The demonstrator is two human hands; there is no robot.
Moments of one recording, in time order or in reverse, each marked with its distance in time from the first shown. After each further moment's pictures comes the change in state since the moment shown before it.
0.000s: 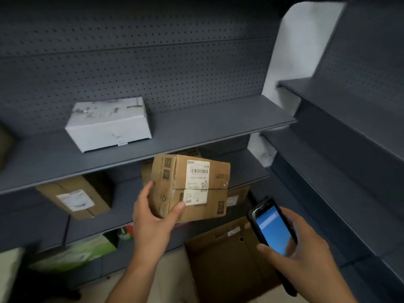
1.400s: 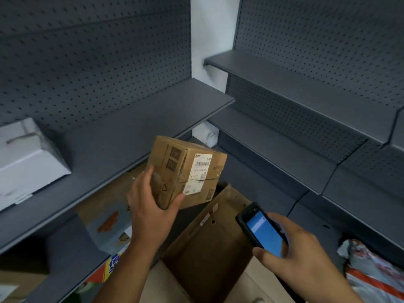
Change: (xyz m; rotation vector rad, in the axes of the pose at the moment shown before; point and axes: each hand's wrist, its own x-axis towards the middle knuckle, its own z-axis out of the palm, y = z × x) left_hand 0.108 0.006 0.108 0.207 -0.396 0.316; right_hand 0.020 -0.019 0.004 -0.065 0.036 0.375
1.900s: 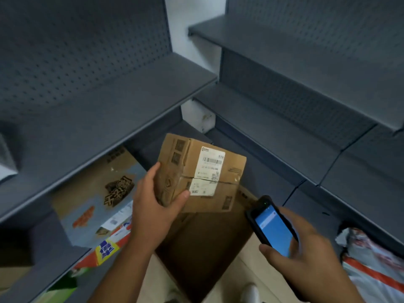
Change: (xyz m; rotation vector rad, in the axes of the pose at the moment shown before) left_hand -0.003 0.031 0.102 -0.050 -0.147 -0.103; right_hand 0.061 0.106 -0.038 0.053 0.014 0.079
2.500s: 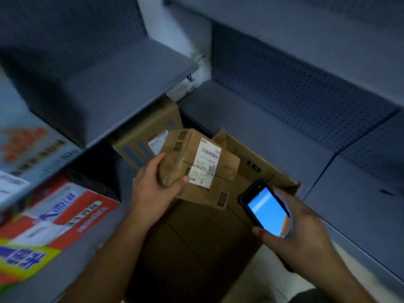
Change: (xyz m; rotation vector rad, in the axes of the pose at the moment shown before) left_hand 0.057 -0.369 0.313 0.100 -0.213 -0.201; right_hand 0.302 0.285 0.298 0.045 0.075 -0.066
